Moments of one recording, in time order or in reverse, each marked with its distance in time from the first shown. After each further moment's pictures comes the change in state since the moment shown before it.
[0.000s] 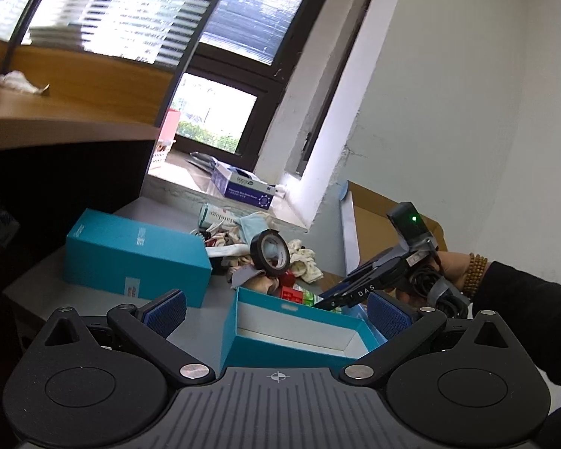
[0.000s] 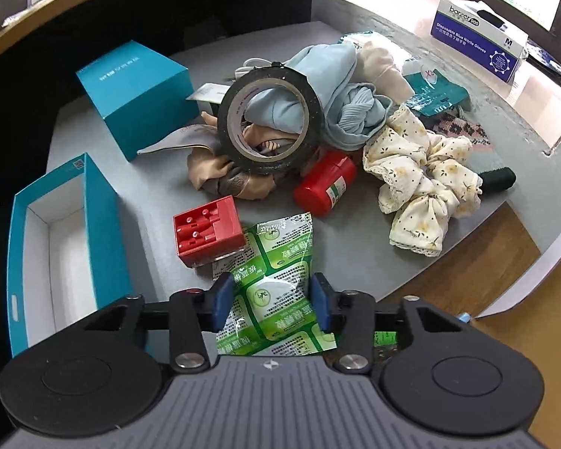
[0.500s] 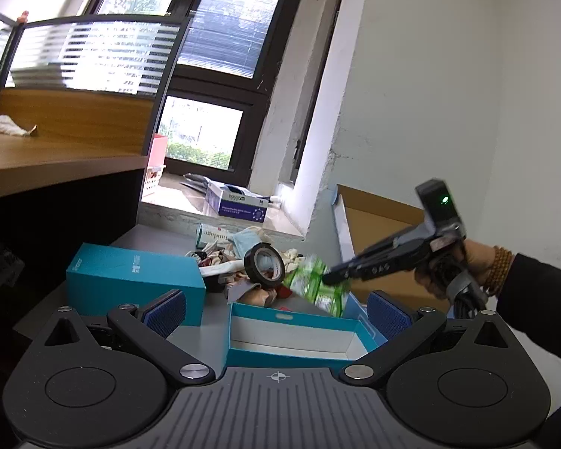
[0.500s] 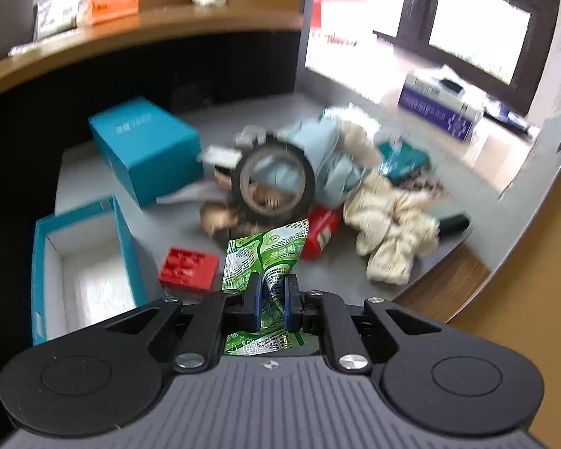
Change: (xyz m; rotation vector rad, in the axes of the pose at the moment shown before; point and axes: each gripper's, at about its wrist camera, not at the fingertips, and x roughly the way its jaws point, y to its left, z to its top) left arm -0.008 -0.022 0.001 0.115 -0.033 0.018; right arm -0.044 0.035 -0.014 -0.034 -0.256 -0.128
